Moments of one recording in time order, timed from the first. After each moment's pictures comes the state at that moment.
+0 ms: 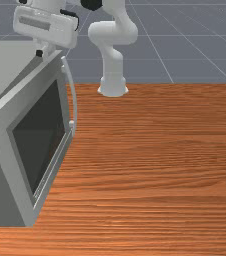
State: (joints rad) arm -0.02 -0.08 -0.30 -2.08 -0.26 2.34 1.05
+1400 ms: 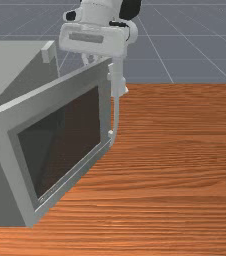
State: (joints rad) arm 0.01 -0.06 -0.10 -2.15 -0.19 2.44 1.19
